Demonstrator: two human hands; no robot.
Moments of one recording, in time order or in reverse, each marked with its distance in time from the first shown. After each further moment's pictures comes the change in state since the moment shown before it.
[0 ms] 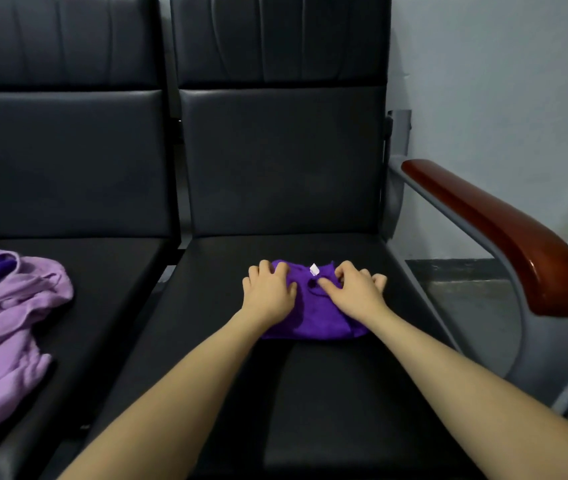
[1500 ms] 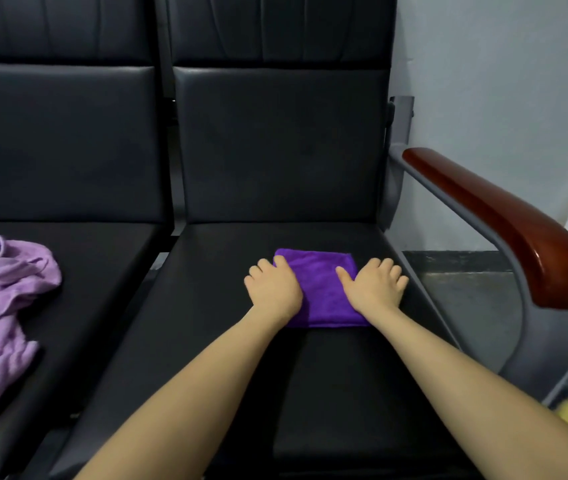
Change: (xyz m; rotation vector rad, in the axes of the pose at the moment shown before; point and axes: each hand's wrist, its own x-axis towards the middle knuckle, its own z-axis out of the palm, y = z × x) left_hand -0.003 0.024 0.015 0.127 -0.057 -0.217; right_hand -0.003 0.013 0.004 -0.267 0.128 0.297
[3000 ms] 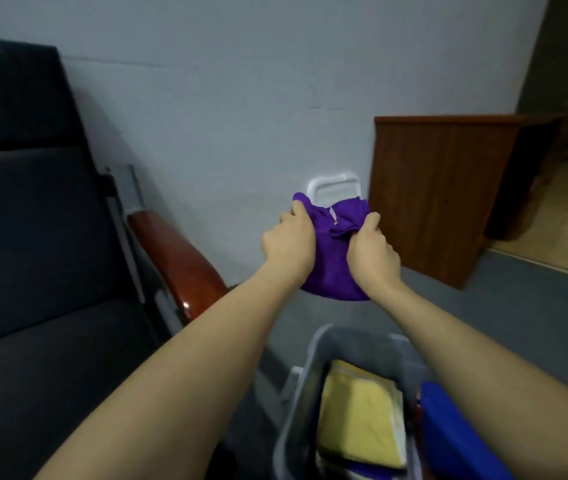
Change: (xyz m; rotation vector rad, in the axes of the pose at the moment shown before) left_hand -0.117 0.399 -0.074 -0.162 0.265 0.798; right_hand 0.017 0.330 -0.209 0.159 0.551 0.286
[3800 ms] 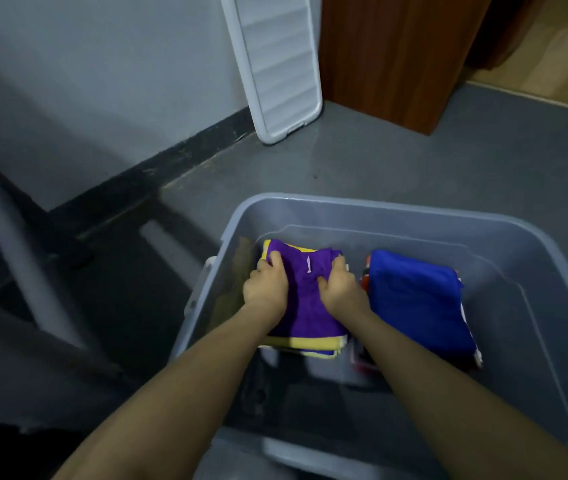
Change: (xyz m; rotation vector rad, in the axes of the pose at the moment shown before) left_hand -0.129 0.056 0.328 0.077 -0.700 0.049; right_hand -0.142 0.263 0.199 0.067 -0.613 0.480
